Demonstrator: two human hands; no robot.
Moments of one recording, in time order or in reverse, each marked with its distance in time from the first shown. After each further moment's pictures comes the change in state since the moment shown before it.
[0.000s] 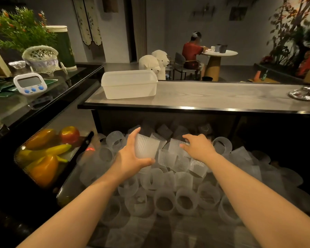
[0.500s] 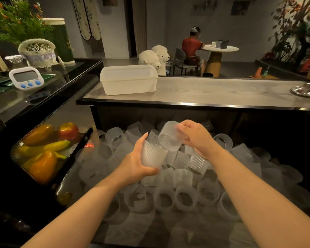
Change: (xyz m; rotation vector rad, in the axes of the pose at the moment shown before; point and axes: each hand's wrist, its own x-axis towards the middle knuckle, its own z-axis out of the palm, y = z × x) left_hand -0.008 -0.008 0.014 -0.001 -0.194 -0.015; right_hand -0.042 -0.043 -0.042 1.026 -0.012 -0.090
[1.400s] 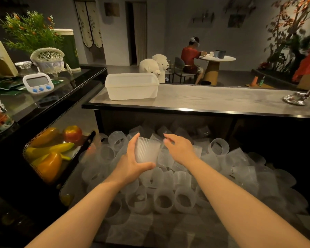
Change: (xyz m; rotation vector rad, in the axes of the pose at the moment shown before) left_hand -0.012 -0.004 -0.005 -0.066 0.189 0.020; right_hand 0.000 0.017 0.045 -0.548 0.056 -0.050
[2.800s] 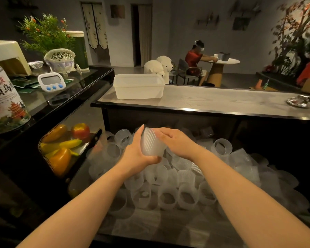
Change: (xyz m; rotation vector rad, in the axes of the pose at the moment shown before) left_hand -0.005 0.023 -0.016 0.017 0.015 0.002; right_hand -0.028 -0.057 -0.027 0.224 -0.275 -0.204
